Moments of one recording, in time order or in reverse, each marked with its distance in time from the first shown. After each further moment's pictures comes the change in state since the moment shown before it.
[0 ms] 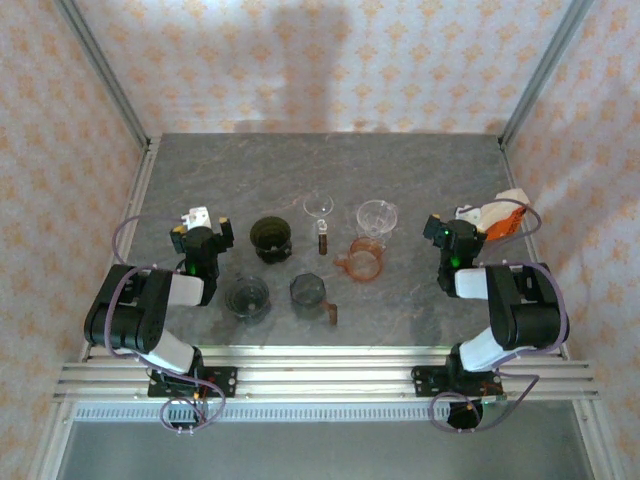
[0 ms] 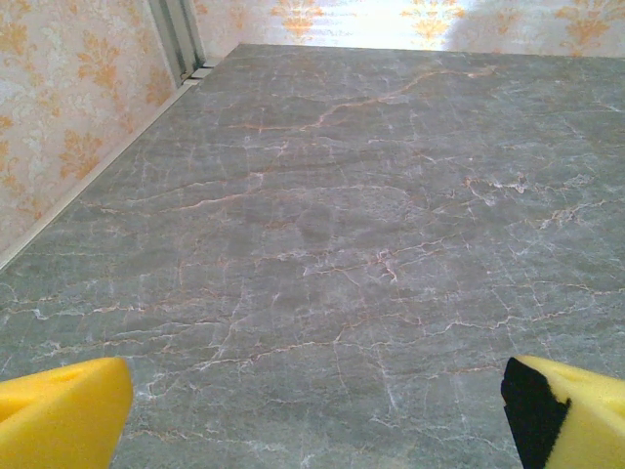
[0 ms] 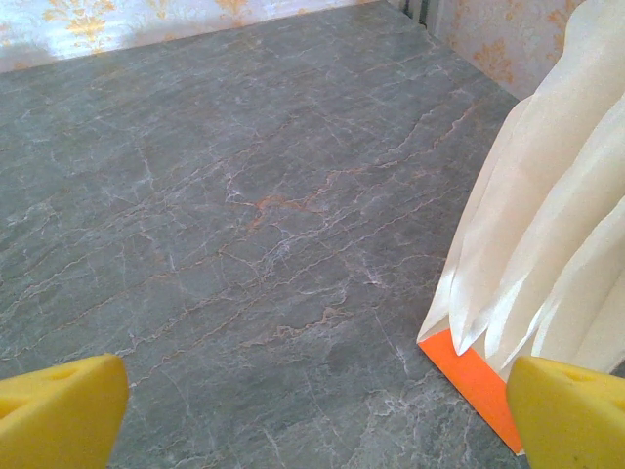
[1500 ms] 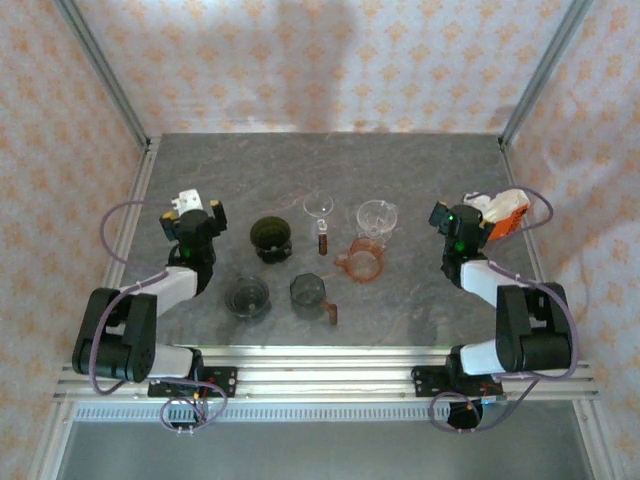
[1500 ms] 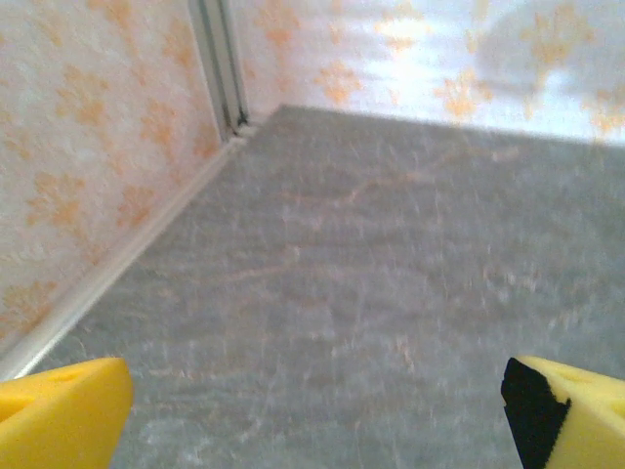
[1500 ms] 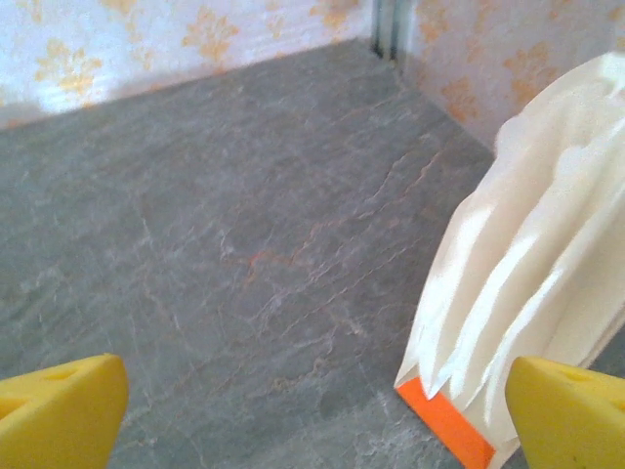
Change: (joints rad) left arm 0.000 -0.188 0.152 -0.292 -0.097 -0.042; right arm 0.003 -0.161 0.130 -0.303 0.069 0.052
